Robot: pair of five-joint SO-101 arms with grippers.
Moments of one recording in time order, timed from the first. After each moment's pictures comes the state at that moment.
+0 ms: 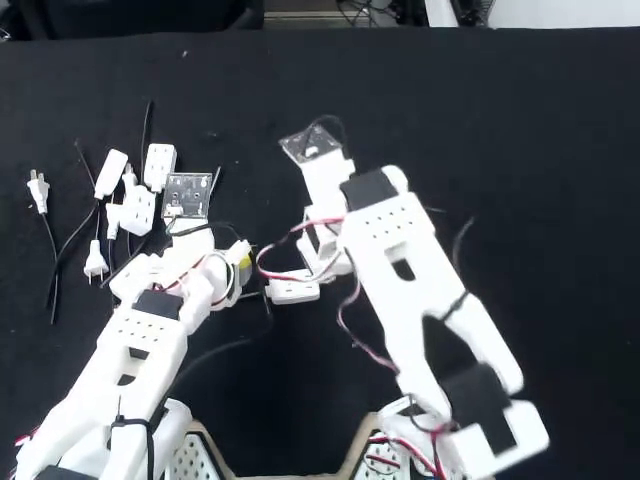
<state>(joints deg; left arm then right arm) 8.2 -41.9 71.6 25.5 8.0 -23.1 -7.5 17.2 85.6 1.0</state>
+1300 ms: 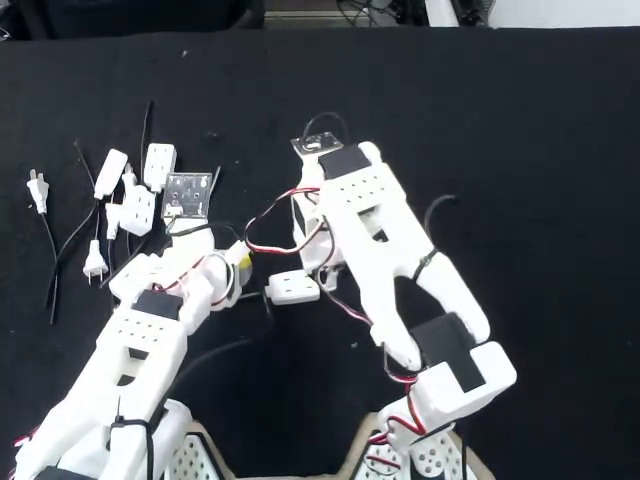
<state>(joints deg) 8.2 -41.9 71.6 25.5 8.0 -23.0 6.9 7.6 92.2 -8.9</state>
